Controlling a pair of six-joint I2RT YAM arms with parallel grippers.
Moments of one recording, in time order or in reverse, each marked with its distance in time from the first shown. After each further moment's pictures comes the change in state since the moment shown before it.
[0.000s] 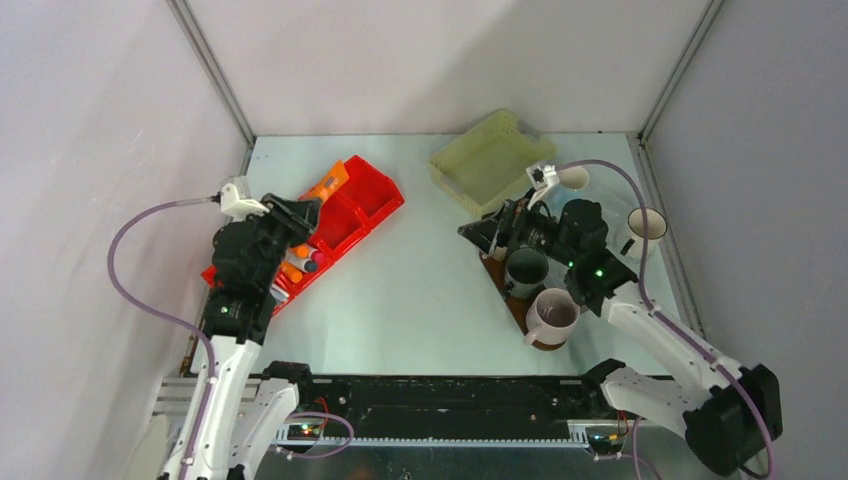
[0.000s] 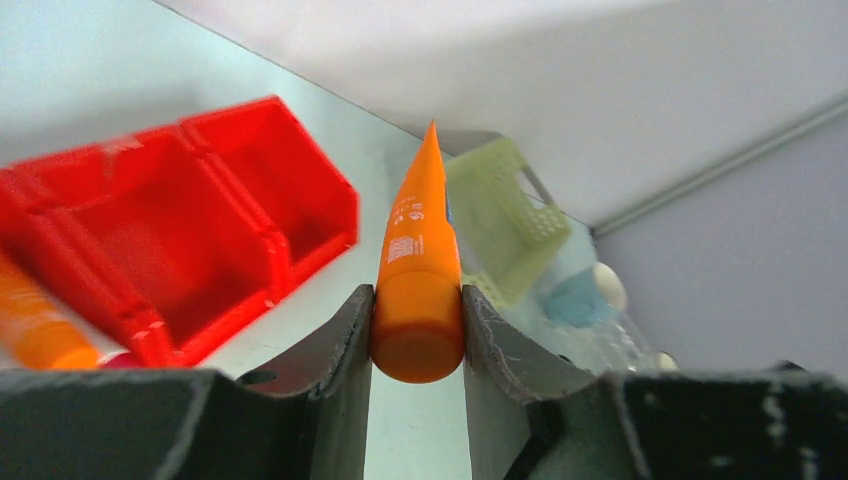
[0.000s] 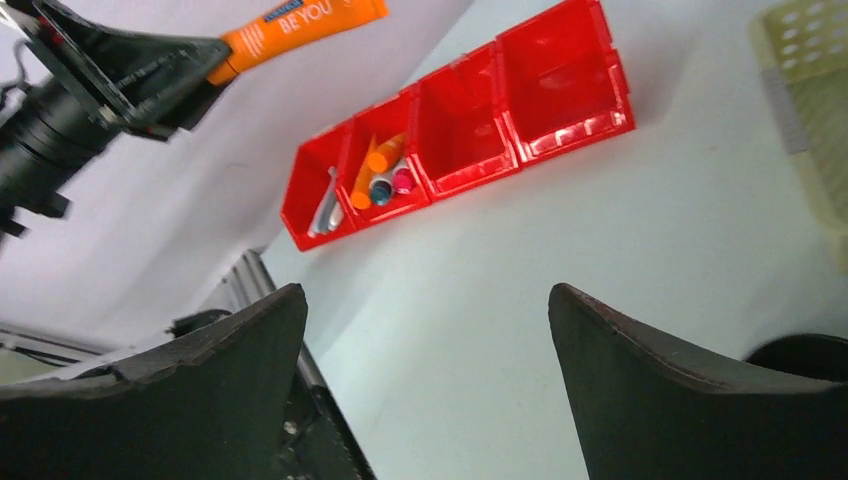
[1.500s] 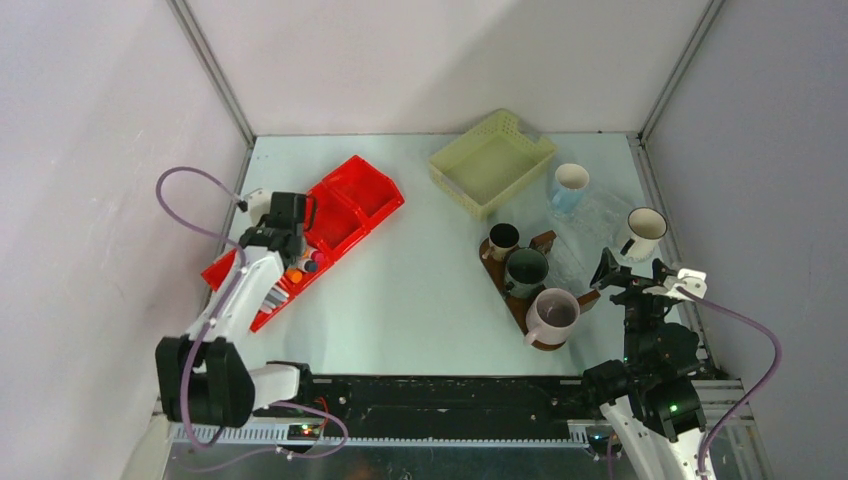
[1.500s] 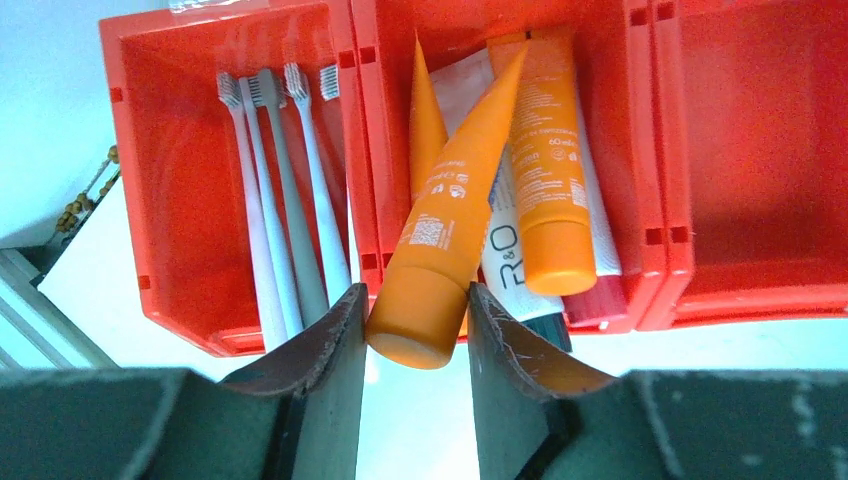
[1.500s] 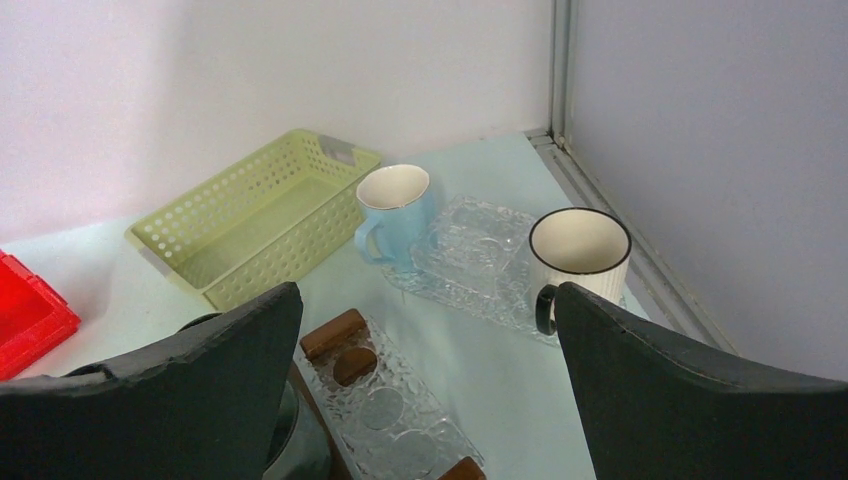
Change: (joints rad) left arm 0.008 0.586 0.109 -0.471 -0.652 0.048; right arm -0.189 -0.988 -0.309 -0.439 0.911 -0.444
